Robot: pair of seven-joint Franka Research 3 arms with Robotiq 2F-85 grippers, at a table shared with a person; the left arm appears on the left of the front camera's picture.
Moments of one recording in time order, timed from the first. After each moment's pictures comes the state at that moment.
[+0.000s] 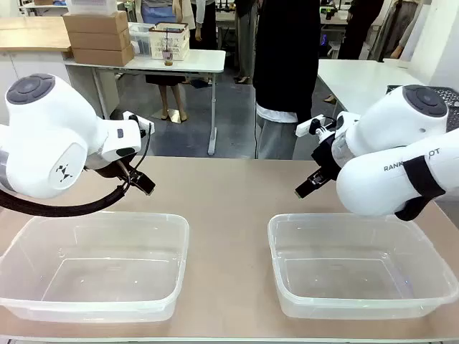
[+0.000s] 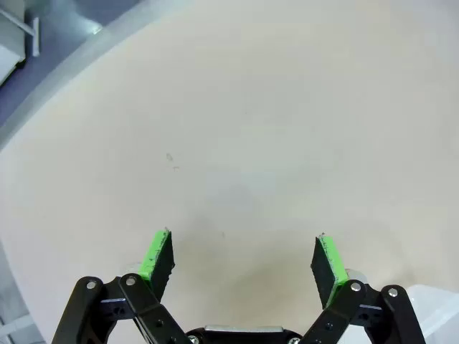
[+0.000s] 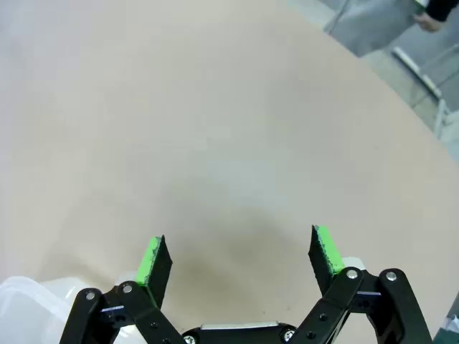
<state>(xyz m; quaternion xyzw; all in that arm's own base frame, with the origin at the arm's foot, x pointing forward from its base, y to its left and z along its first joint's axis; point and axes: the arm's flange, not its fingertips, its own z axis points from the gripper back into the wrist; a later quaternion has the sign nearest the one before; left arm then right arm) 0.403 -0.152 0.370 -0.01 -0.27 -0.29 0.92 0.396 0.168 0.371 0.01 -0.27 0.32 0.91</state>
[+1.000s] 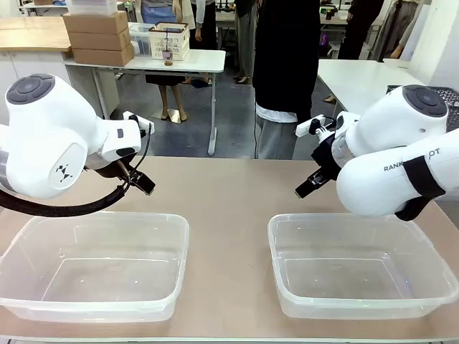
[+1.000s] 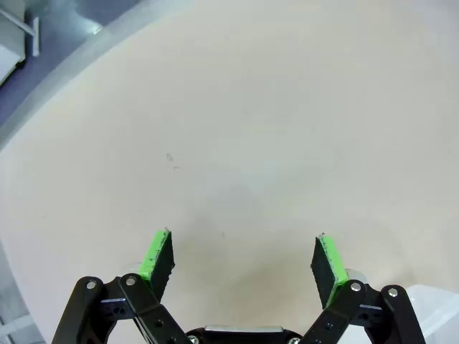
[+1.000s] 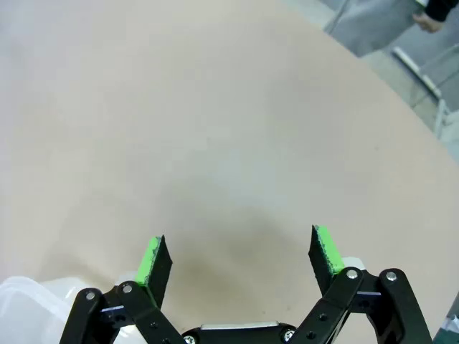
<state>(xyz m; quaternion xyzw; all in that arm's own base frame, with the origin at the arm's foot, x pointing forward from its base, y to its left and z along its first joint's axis) 0.403 -0.152 0.370 -0.01 -0.27 -0.29 0.92 0.396 0.168 0.371 0.01 -0.27 0.32 0.91</state>
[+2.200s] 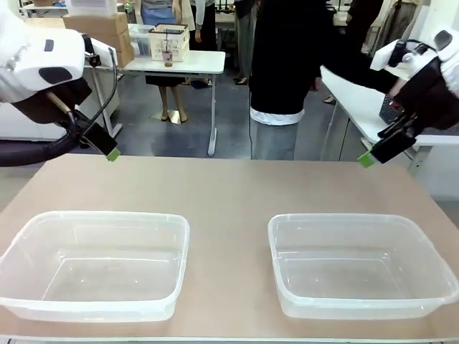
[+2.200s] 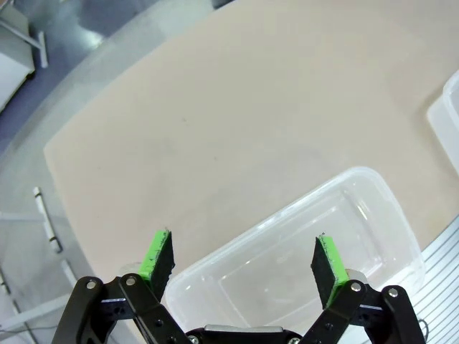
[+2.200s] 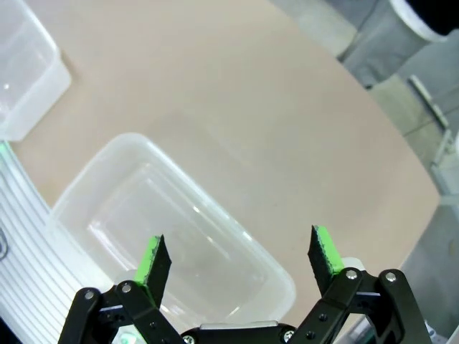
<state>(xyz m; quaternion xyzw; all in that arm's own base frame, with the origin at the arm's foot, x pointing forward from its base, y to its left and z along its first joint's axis) 0.293 -0.135 0.546 -0.01 -0.26 -0.33 0.91 0.290 0.102 0.549 0.05 -0.26 0.39 0.88</state>
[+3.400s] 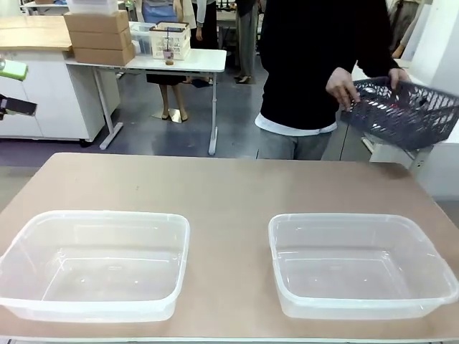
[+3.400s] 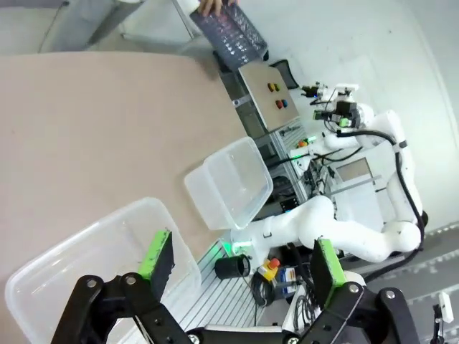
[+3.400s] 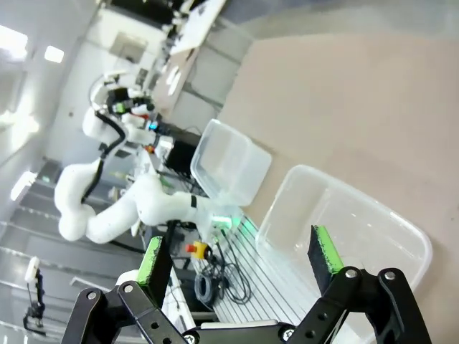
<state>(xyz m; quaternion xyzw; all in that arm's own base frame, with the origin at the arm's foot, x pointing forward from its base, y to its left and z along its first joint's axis) 0.283 0.038 0.563 -0.53 -0.25 -0.16 0.79 0.288 -0.110 0.557 0.53 -0.21 0.15 0.81</state>
